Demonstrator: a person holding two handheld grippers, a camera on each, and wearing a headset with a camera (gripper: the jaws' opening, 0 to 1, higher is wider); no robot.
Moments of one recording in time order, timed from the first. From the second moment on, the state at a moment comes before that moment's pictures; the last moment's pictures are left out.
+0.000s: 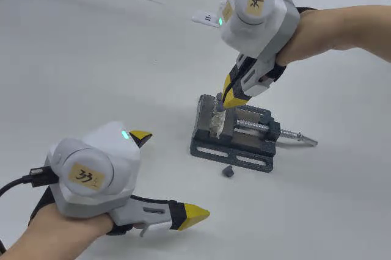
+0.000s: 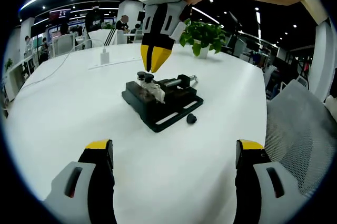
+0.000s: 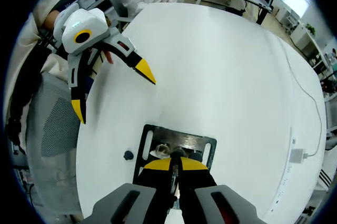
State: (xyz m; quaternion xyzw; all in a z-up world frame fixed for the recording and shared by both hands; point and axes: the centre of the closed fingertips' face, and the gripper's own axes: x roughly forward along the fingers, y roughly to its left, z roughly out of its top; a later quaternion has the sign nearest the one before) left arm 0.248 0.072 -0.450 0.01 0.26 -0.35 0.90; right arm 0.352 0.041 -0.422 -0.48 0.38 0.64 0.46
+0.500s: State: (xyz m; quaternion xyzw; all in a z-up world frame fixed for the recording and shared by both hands) left arm 0.246 0.072 -0.454 0.01 0.26 -0.35 0.90; right arm 0.354 0.045 -0.428 -0.48 0.38 0.64 0.46
